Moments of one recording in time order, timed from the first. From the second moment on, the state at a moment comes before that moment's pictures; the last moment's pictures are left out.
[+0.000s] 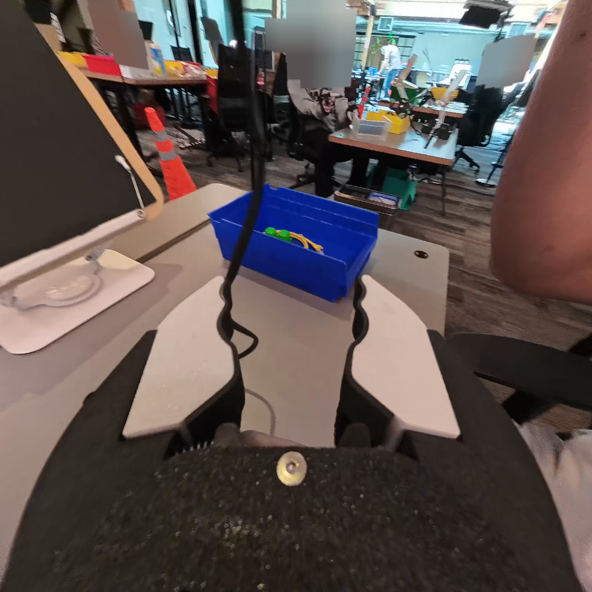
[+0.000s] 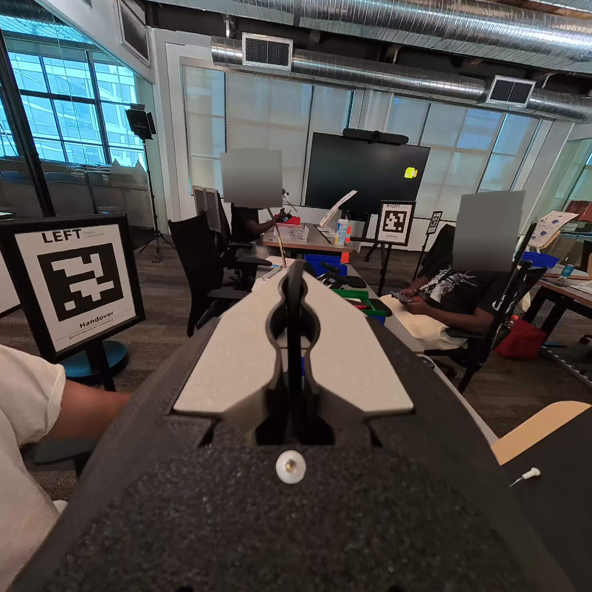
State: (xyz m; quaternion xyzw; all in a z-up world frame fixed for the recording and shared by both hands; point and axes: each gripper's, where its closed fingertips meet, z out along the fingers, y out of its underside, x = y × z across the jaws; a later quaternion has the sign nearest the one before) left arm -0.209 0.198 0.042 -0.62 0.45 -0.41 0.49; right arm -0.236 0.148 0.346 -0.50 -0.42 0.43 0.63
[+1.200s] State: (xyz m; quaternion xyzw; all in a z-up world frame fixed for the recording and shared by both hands) left arm -0.252 0.208 0.128 -0.65 0.40 -0.49 0.43; right arm -0.217 0.175 0.086 -0.65 -0.38 0.39 0.52
